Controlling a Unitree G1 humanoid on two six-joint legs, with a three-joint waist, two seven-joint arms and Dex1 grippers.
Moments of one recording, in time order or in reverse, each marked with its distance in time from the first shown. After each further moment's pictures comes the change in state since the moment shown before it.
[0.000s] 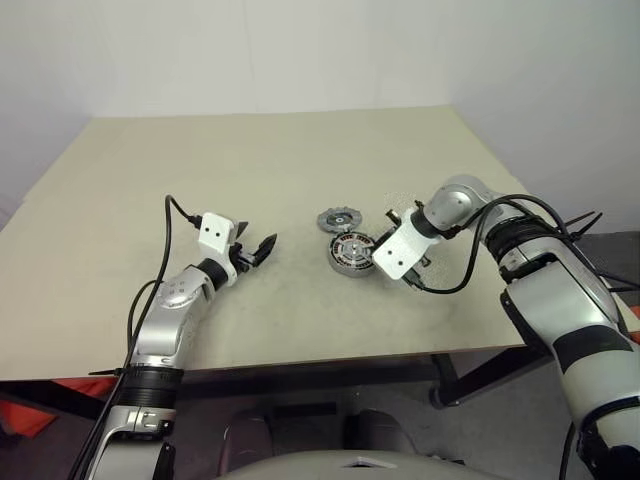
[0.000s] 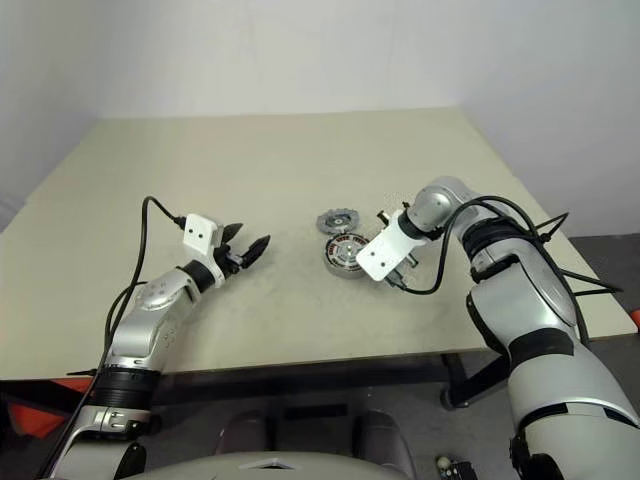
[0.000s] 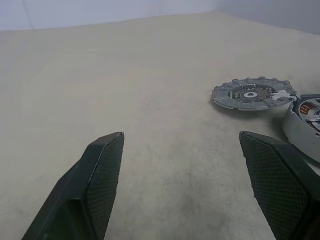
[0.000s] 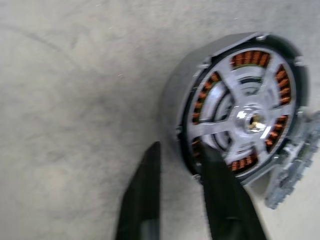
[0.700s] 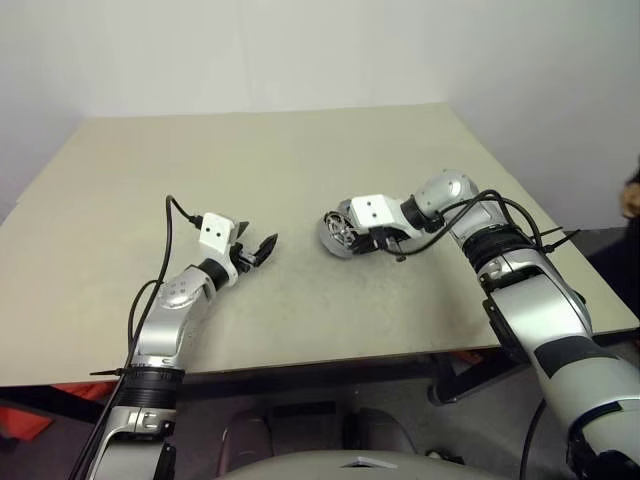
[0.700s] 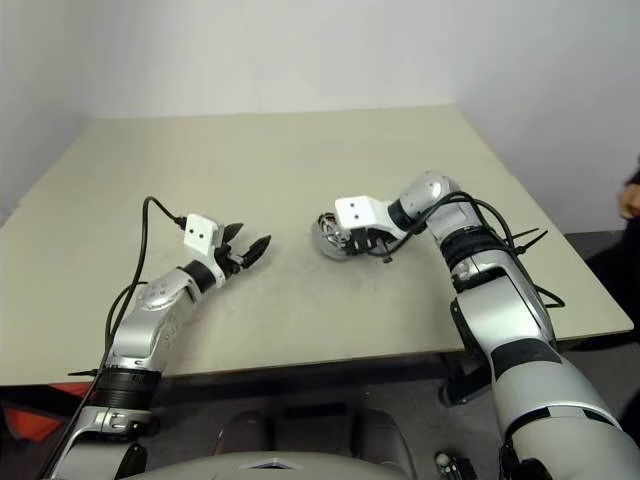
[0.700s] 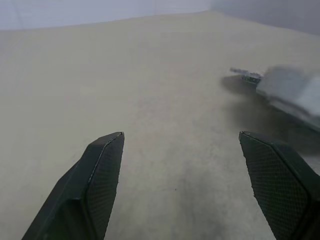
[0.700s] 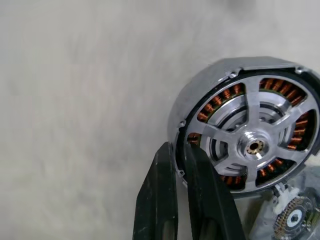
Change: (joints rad) left arm 0.007 -0.005 -0.002 -0.006 0.001 0.000 0.005; right arm 0.107 0.092 -0.234 -0.284 0.332 0.823 0.292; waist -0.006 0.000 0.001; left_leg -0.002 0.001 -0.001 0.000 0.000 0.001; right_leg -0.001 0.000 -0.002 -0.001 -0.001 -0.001
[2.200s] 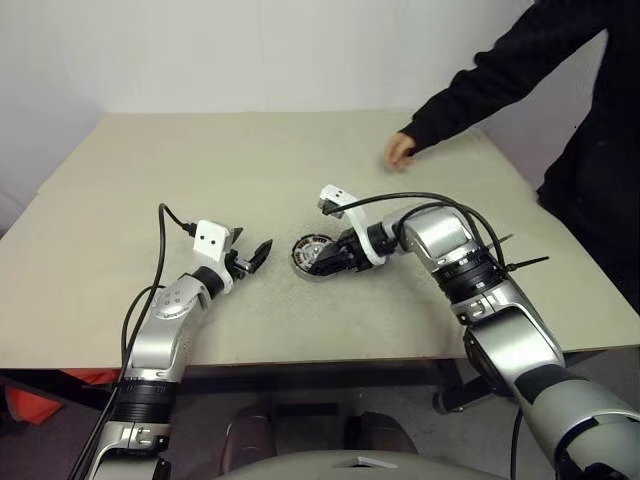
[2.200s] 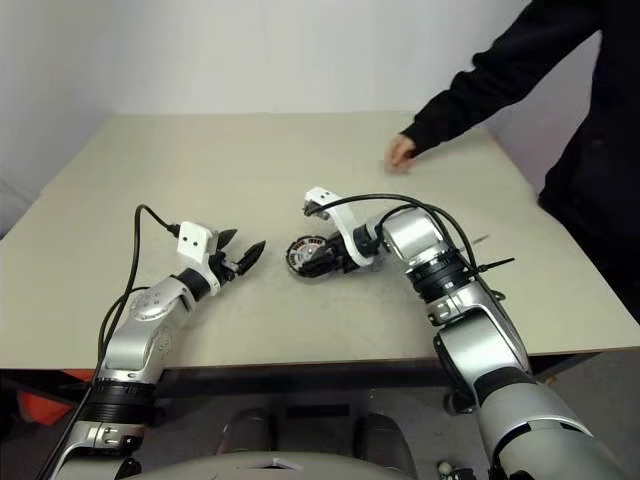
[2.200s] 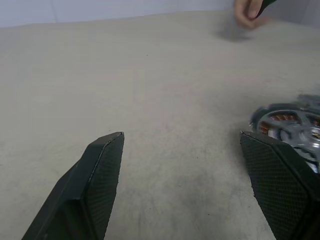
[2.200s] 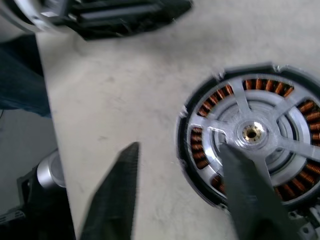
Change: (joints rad) left arm 0.060 0.008 0.008 -0.063 0.000 0.010 0.020; right arm 0.153 0.110 0.016 -0.579 0.333 1.195 -0.353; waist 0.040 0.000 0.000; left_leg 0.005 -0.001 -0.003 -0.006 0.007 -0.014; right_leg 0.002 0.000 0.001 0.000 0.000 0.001
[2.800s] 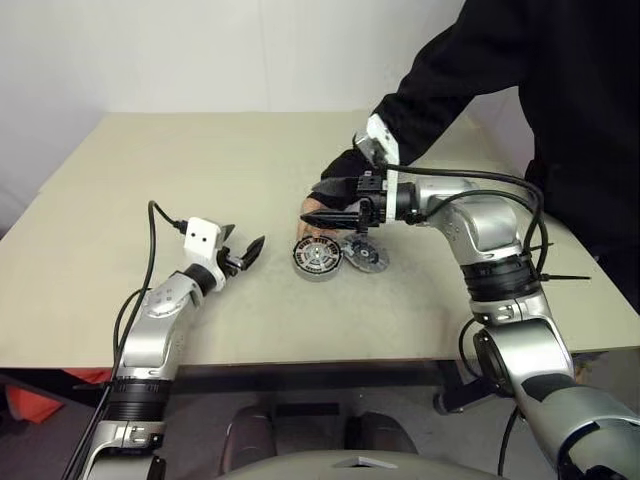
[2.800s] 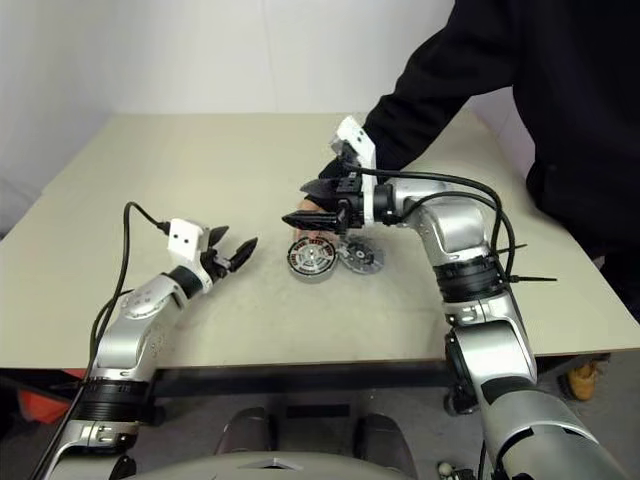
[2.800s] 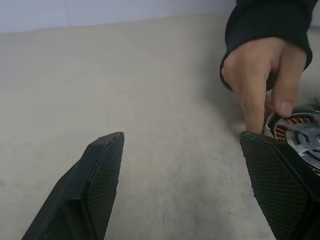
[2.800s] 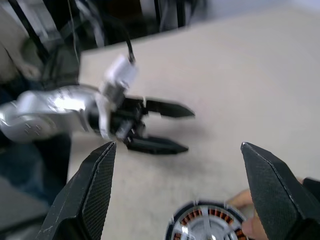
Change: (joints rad) left arm -0.005 0.024 0.033 0.001 -0.007 0.002 -0.013; right arm 0.075 -0.013 -0.305 -0.191 0.209 -0.313 -0.047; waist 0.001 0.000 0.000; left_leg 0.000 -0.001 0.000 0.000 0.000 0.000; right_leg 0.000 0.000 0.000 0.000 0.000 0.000
